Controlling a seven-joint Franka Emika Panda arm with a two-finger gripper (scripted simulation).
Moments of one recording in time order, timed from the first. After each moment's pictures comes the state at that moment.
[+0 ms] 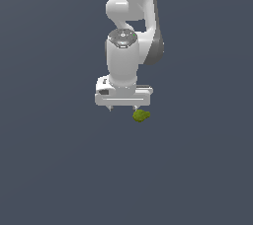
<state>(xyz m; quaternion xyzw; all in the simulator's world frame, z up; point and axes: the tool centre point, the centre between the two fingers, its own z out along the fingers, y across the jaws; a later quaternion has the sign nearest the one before) 0.011 -0.014 0.174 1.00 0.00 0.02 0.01</state>
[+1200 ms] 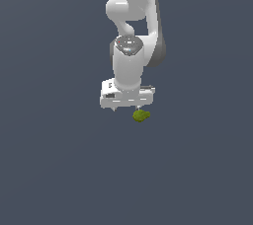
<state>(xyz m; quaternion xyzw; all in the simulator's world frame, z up) -0.001 -0.001 0.157 1.00 0.06 0.00 0.01</state>
